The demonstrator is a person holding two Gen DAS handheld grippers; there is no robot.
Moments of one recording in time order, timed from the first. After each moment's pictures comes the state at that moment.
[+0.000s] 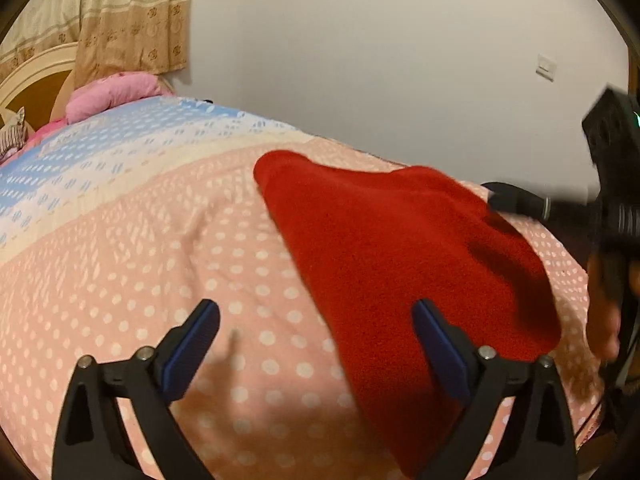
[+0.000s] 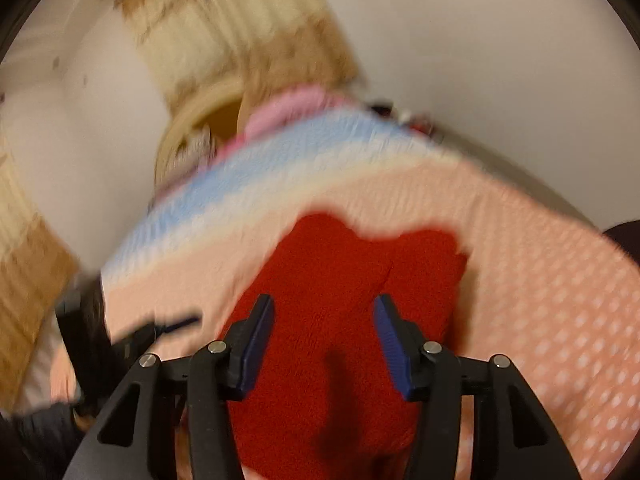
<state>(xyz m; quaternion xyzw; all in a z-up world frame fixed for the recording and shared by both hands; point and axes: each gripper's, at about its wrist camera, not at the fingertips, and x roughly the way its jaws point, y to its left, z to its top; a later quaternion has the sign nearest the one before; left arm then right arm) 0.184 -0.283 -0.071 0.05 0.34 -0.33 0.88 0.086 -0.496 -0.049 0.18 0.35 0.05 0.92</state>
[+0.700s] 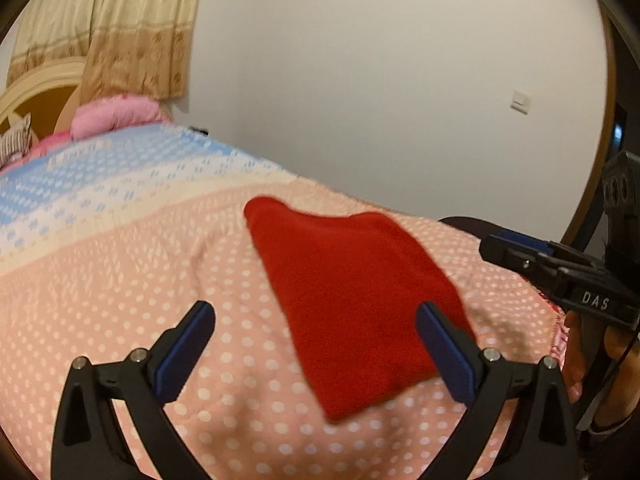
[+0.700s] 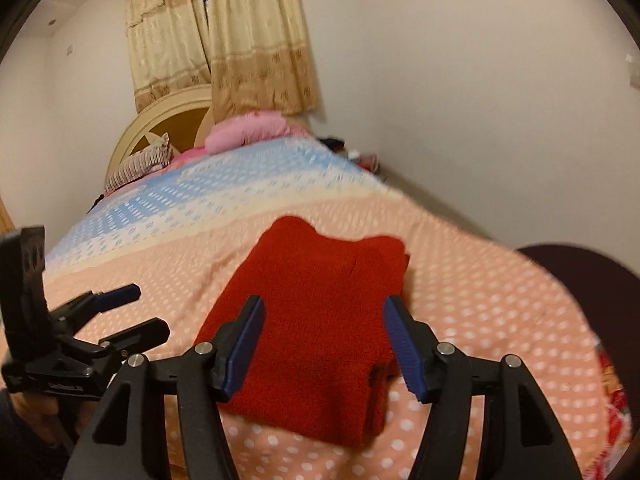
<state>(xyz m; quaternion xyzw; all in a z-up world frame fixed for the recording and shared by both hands) 0.130 -0.252 -0.013 0.01 0.29 -0.36 0.89 0.002 -0.445 0.006 0.08 0.28 -0.09 0.95</state>
